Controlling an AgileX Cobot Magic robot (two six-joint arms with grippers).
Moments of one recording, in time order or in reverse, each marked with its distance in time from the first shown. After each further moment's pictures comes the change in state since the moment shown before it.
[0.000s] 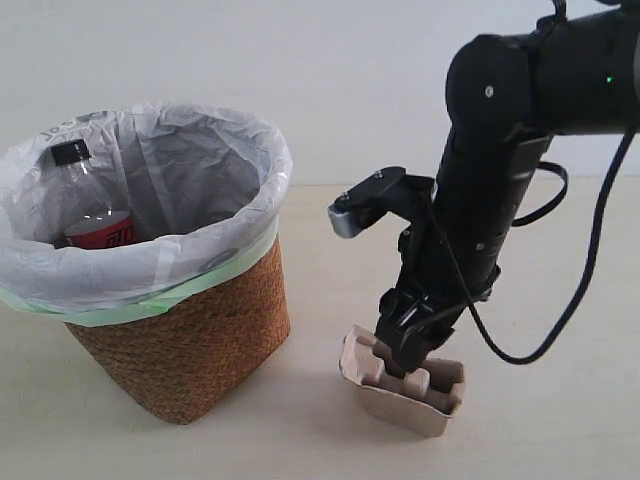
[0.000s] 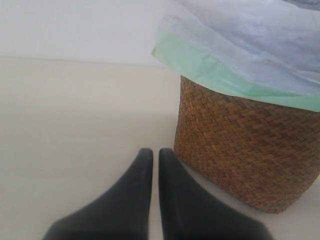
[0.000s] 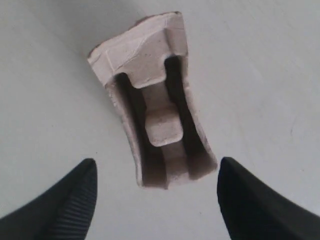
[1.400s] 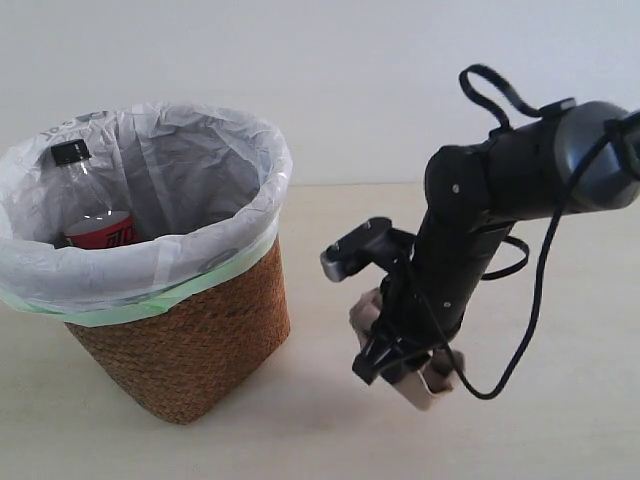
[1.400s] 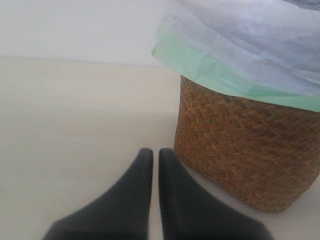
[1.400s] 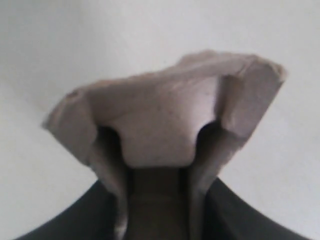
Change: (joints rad) left arm 0.000 0.000 0.000 0.000 0.000 0.000; right arm 0.000 0.130 0.095 0.041 -0.302 0.006
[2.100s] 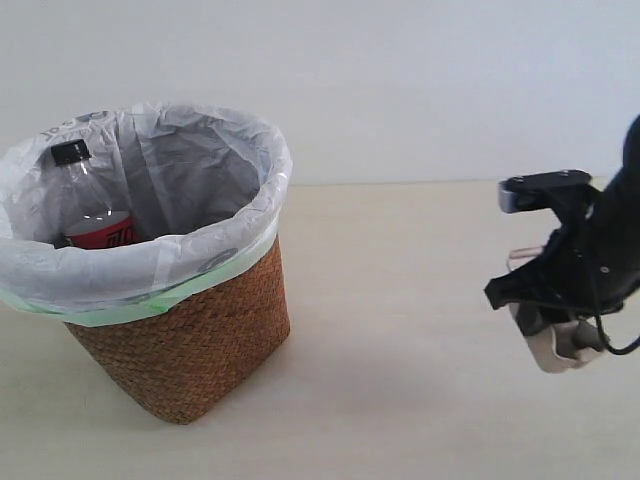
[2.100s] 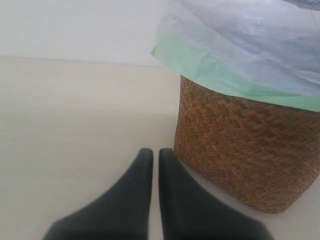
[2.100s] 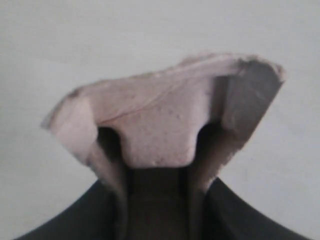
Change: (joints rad) left arm 0.000 0.000 0.000 0.000 0.000 0.000; right arm -0.368 -0.205 0.204 -0.022 -0.096 0.244
